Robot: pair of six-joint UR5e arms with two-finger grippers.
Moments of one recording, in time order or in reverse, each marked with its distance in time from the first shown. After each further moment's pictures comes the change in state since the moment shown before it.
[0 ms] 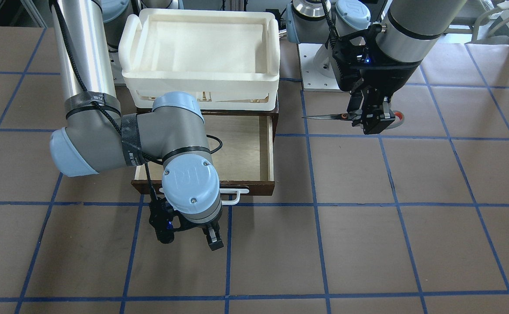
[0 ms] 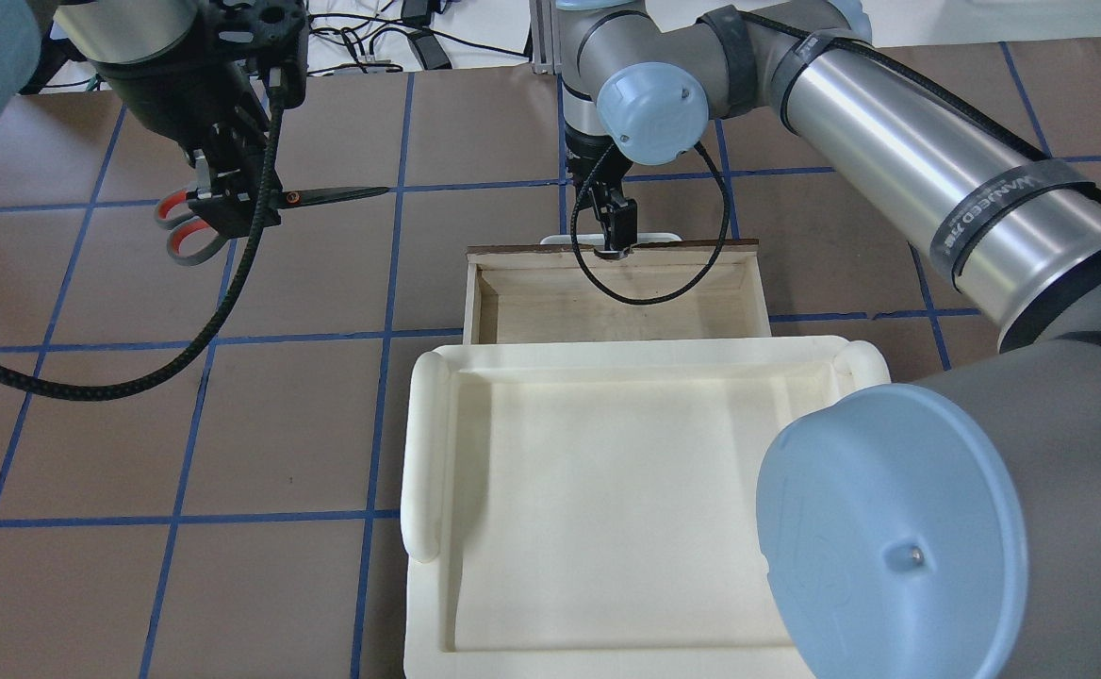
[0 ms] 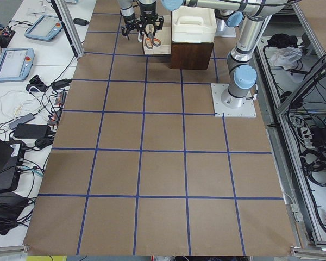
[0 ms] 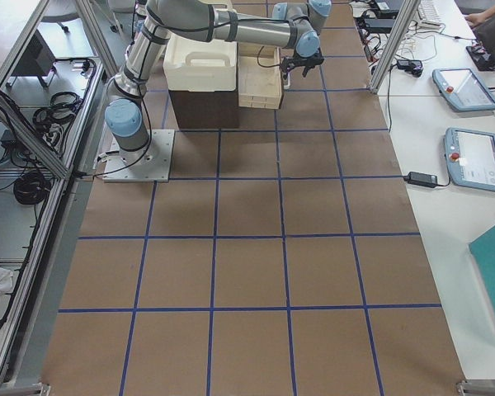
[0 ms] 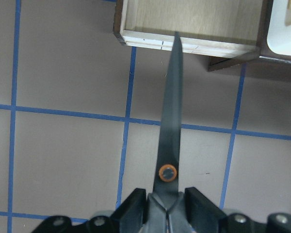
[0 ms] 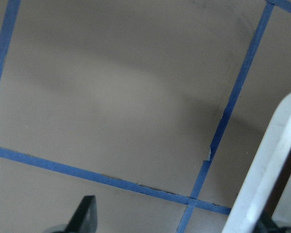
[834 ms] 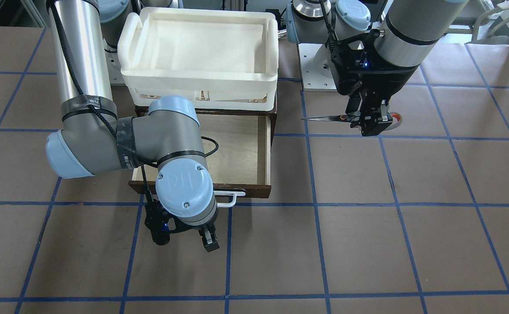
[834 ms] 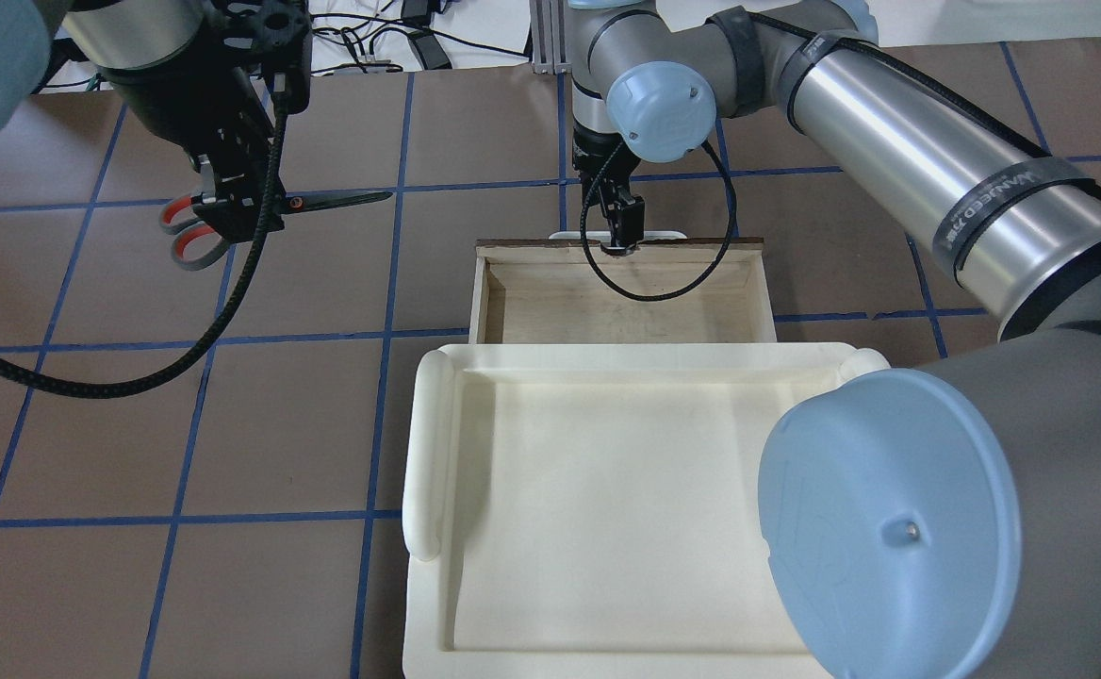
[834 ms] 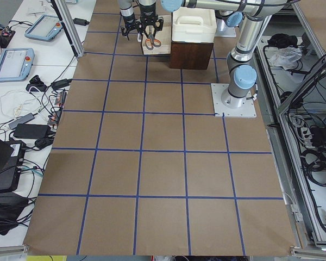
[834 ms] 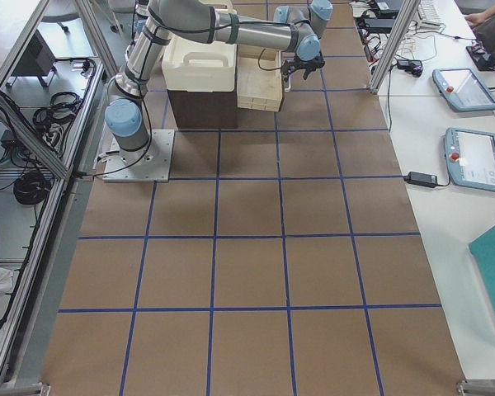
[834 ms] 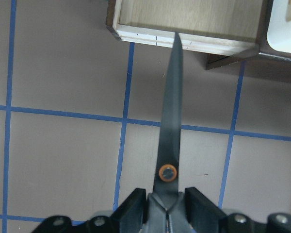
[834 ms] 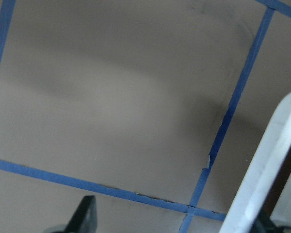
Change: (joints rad) left arm 0.000 -0.004 -0.015 0.001 -0.002 -0.002; right arm -0.011 -0.006 0.022 -0.001 0.001 -0.002
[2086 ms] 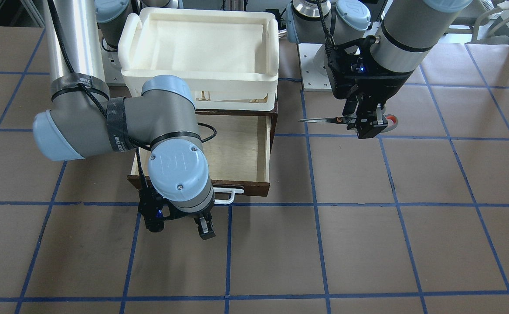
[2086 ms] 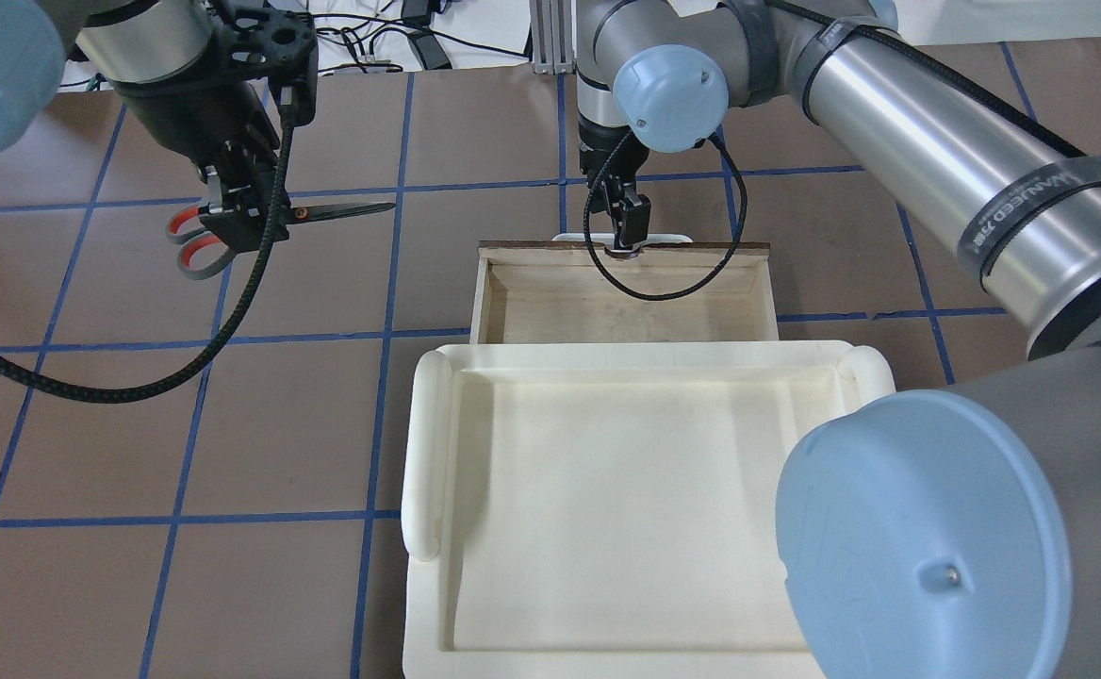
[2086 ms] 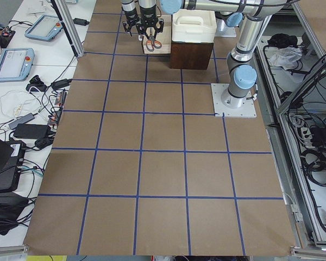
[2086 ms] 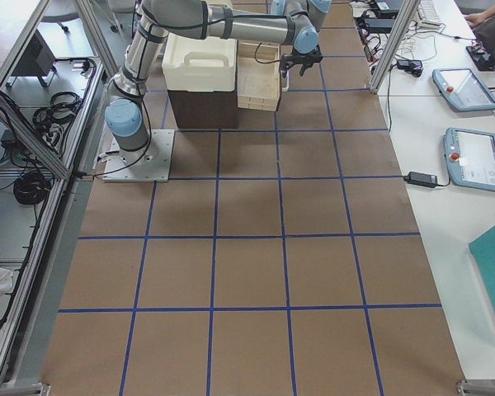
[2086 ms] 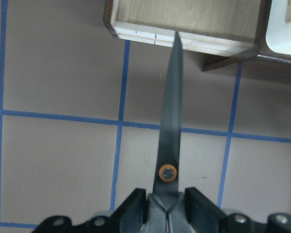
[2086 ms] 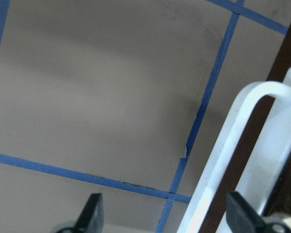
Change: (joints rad) left arm -0.012 -0.006 -0.011 0.013 -0.006 0.001; right arm -0.002 -0.059 0.004 0.057 0.001 0.018
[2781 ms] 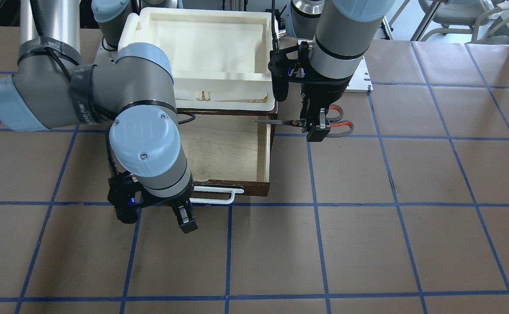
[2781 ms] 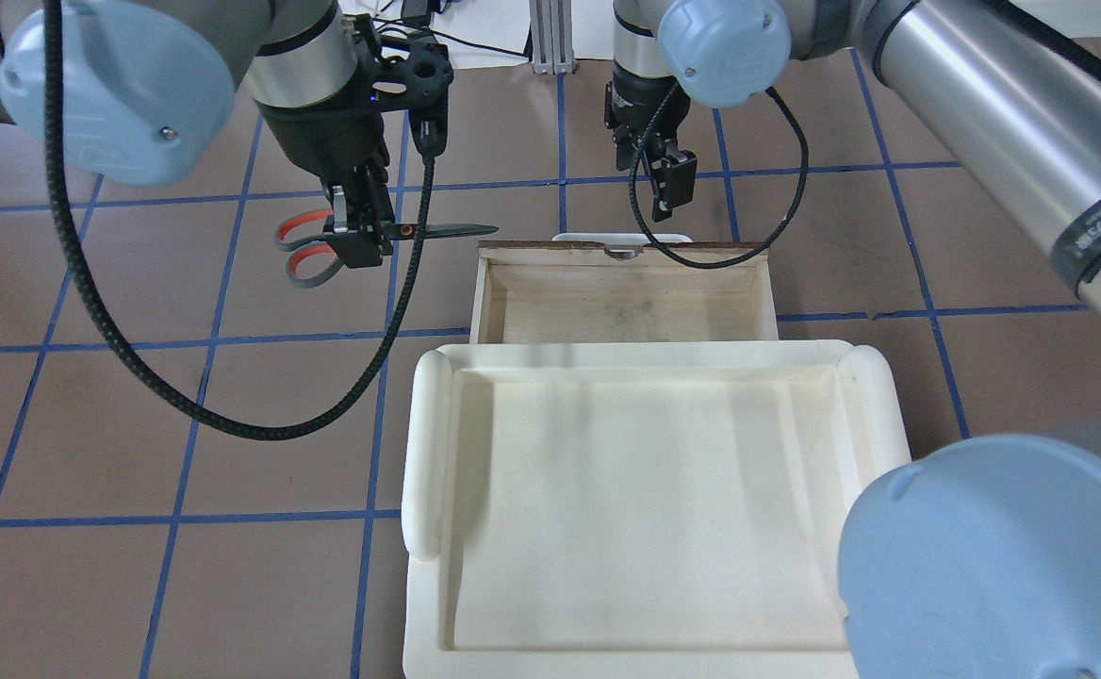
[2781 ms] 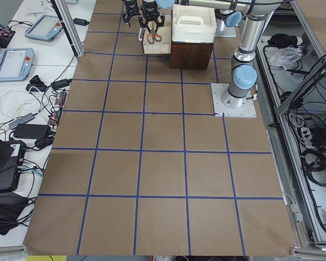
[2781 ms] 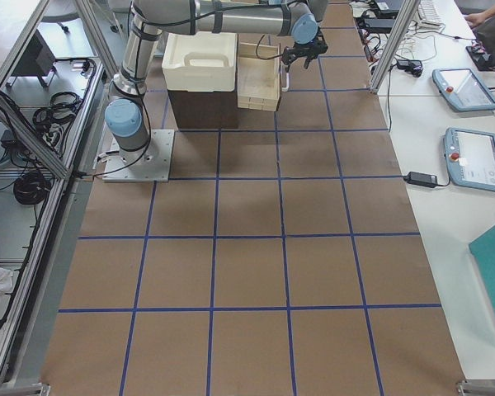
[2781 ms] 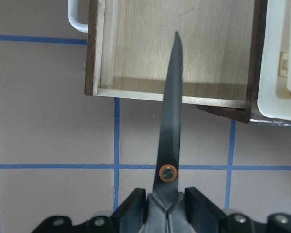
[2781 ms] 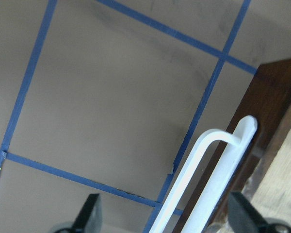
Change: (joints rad) left arm -0.170 -0.062 0.003 0.054 0.000 -0.101; right arm -0.061 -0.094 -0.005 0.049 -0.050 -0.182
